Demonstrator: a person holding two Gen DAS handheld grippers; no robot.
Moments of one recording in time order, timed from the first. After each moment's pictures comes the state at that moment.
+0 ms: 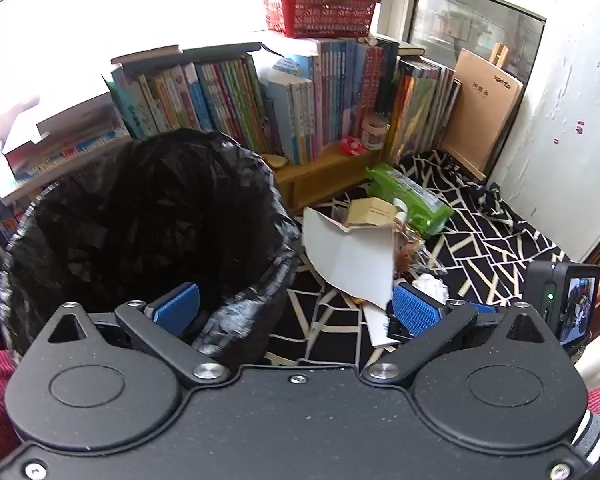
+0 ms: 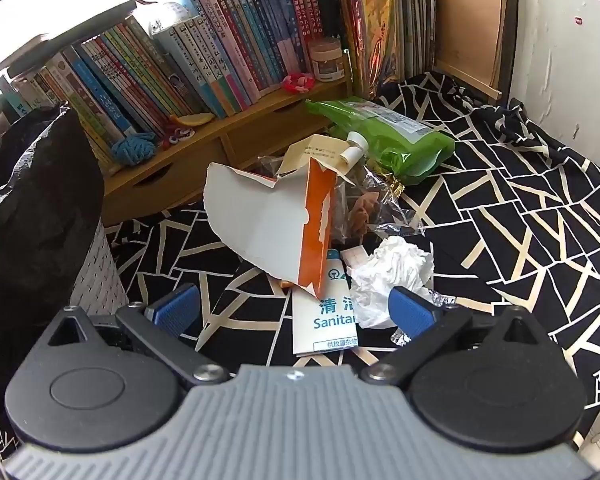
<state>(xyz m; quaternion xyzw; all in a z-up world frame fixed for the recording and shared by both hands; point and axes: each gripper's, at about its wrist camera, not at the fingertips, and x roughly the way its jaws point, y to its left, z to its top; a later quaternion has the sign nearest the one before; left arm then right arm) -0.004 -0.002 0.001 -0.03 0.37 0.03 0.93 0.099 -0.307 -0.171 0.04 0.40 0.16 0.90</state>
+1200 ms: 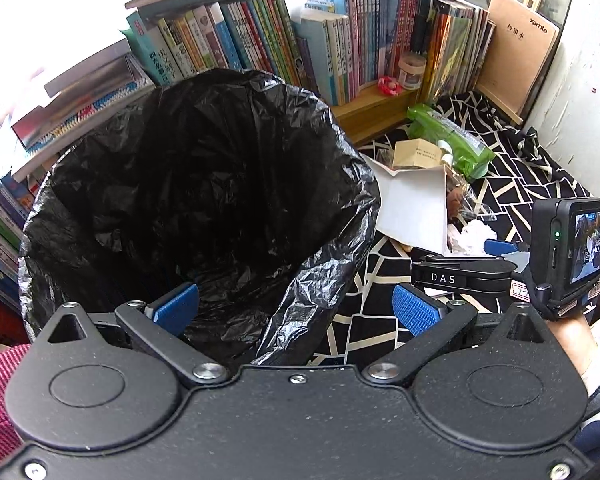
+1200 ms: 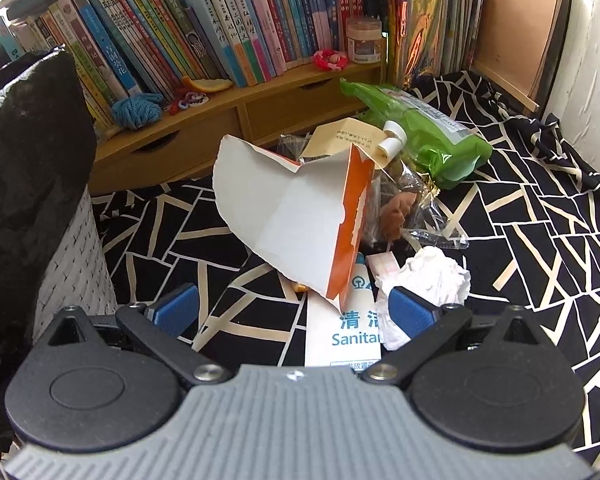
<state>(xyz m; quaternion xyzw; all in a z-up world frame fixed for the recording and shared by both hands) 0.022 0.041 -0.021 -0.01 0.47 0.05 0.88 0.125 -0.262 -0.201 -0.02 0.42 0.17 0.89</state>
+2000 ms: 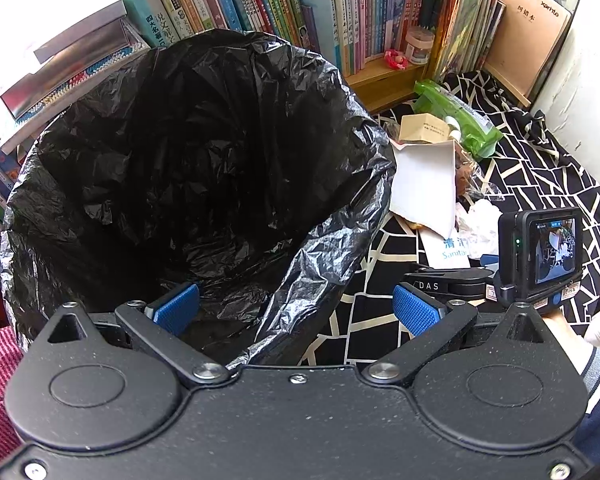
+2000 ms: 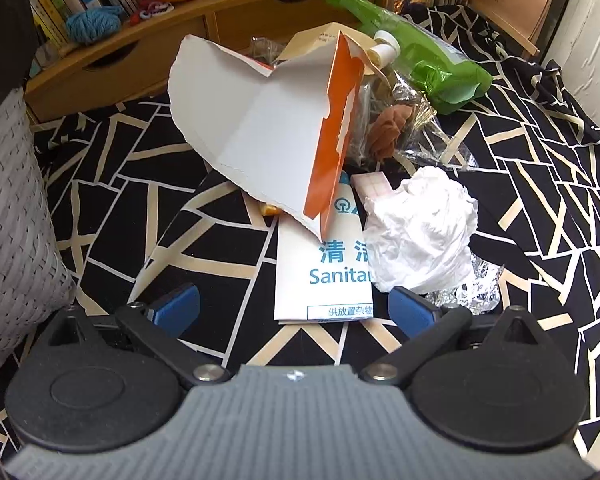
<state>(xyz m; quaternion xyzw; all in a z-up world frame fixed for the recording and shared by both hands) 0.027 0.046 -0.043 -0.02 0.50 0.05 0.87 0.135 -0.255 -0.258 -0.06 0.49 0.13 0.86</state>
